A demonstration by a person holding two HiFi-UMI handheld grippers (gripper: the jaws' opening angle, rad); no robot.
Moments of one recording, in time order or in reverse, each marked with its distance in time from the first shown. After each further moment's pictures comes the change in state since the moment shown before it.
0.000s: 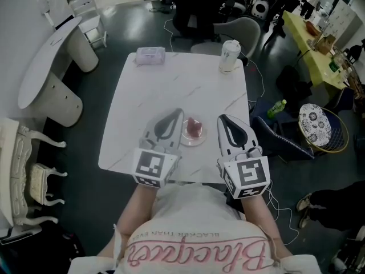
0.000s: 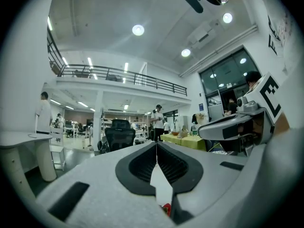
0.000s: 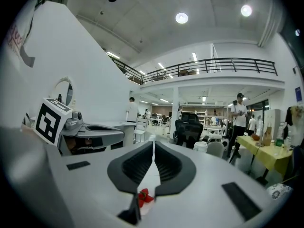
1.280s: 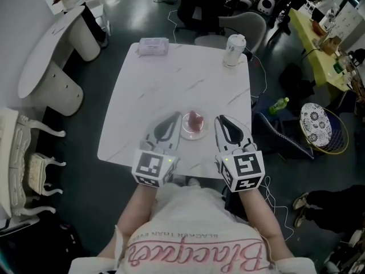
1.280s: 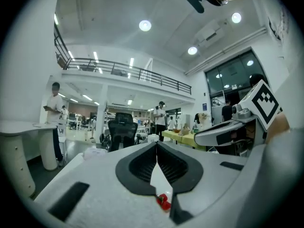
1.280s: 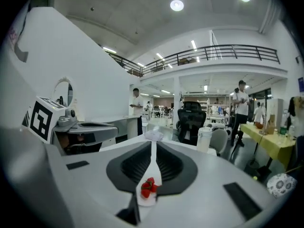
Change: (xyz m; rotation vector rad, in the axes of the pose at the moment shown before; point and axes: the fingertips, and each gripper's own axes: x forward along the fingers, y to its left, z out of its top) left arm -0.015 0.001 -0.038 -0.069 0.046 0.028; right arm 0.014 0.006 -0.046 0.062 0.112 0.041
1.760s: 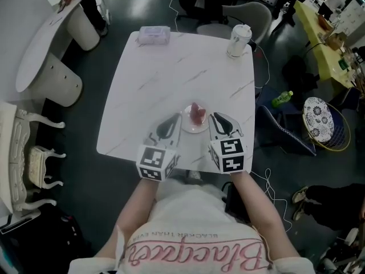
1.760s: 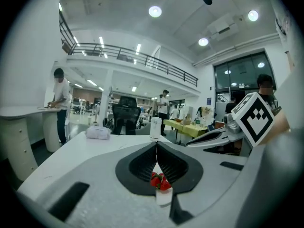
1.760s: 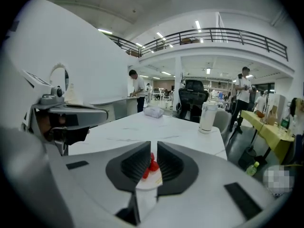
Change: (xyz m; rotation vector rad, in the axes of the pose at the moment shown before) left arm 0.006 0.010 -0.071 -0.103 0.149 0.020; right arm 0.054 -0.001 -0.095 -0.009 0.233 -0.004
